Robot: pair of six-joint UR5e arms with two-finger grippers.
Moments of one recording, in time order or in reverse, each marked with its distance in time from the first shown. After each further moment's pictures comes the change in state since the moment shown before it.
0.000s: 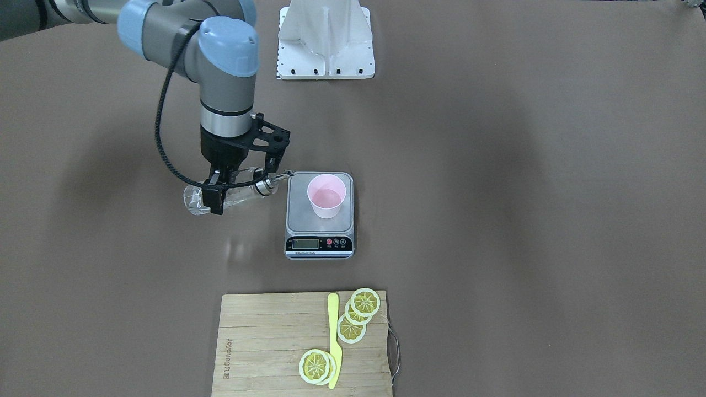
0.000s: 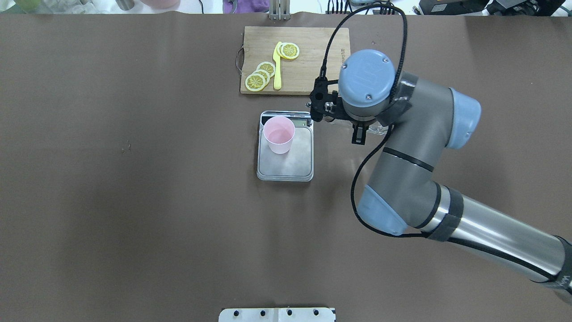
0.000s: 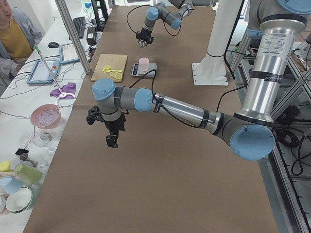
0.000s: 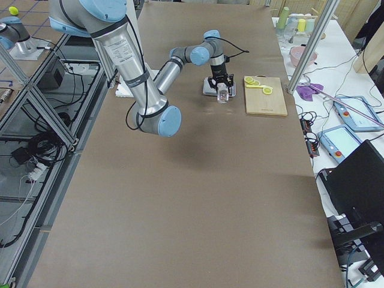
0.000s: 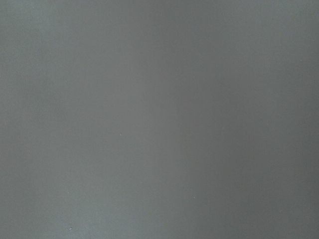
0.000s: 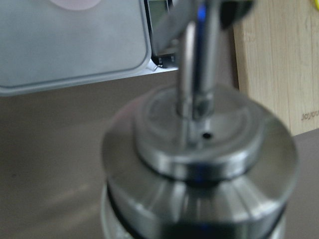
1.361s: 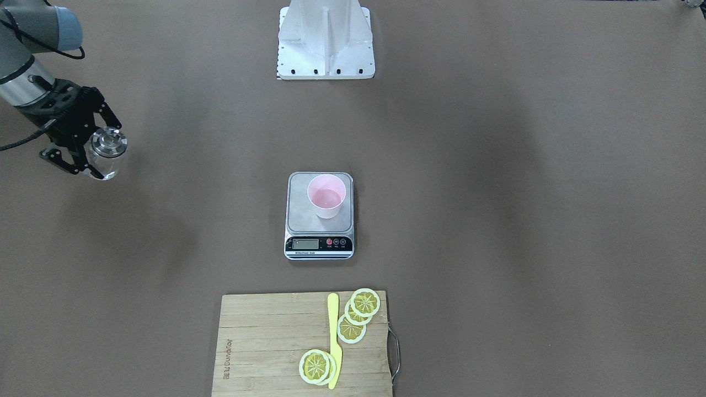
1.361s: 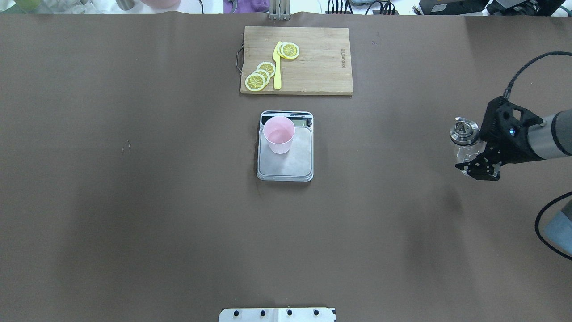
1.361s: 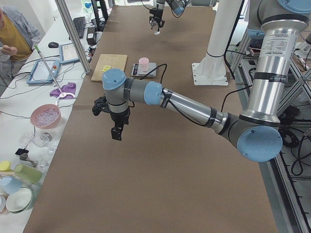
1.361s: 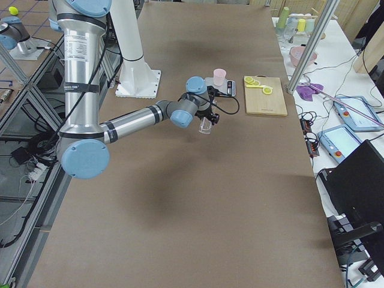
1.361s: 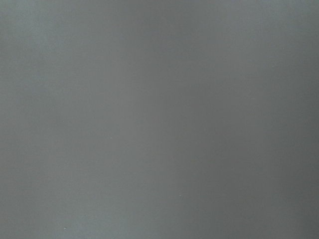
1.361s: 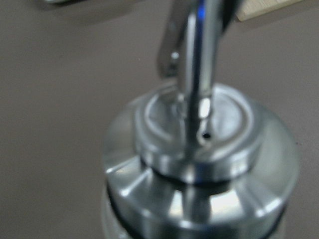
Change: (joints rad) left arm -0.002 0.051 -0.130 0.006 0.000 -0.032; right arm 0.254 -0.719 0.096 0.964 0.457 0.201
